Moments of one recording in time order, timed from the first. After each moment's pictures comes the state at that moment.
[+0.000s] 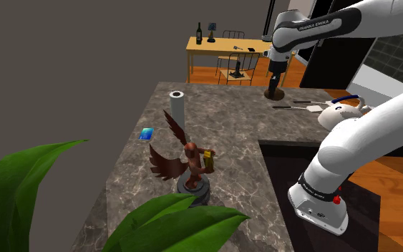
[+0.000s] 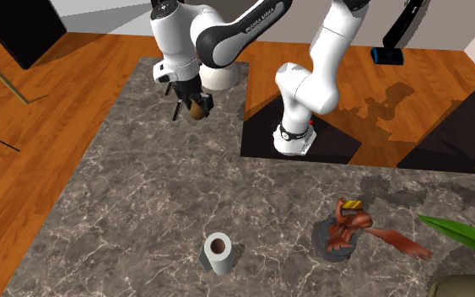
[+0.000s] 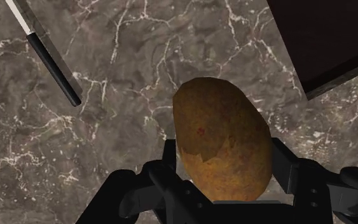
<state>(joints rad) -0.12 -0.45 -0.39 -2.39 -0.20 1.86 -0.61</state>
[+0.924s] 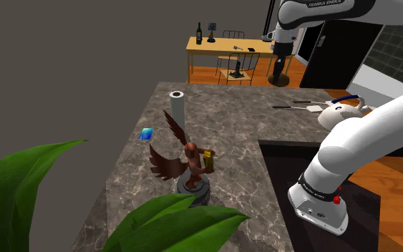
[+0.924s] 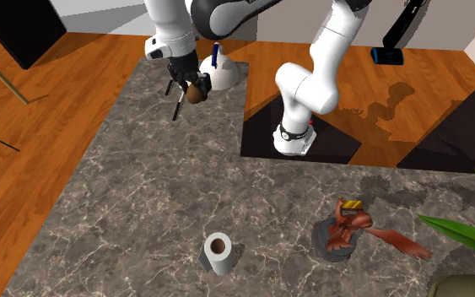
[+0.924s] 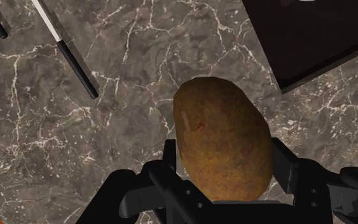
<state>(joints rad) -0.11 -0.48 -0.36 -2.22 -0.18 1.67 -0.62</state>
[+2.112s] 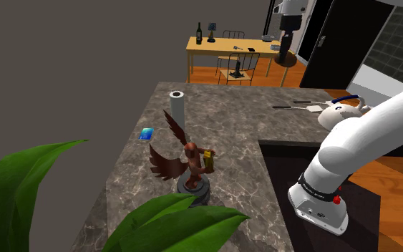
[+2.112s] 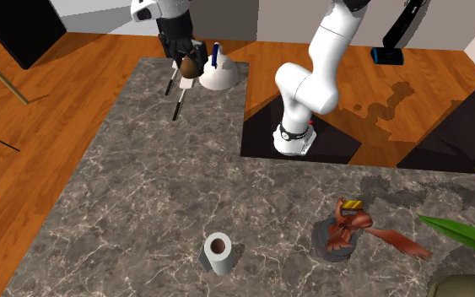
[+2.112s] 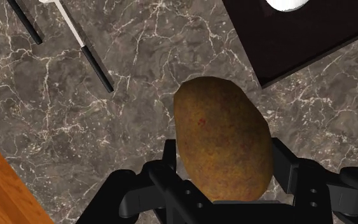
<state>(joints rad) -0.10 -0.44 -0.34 -1.95 -0.16 1.43 -0.63</state>
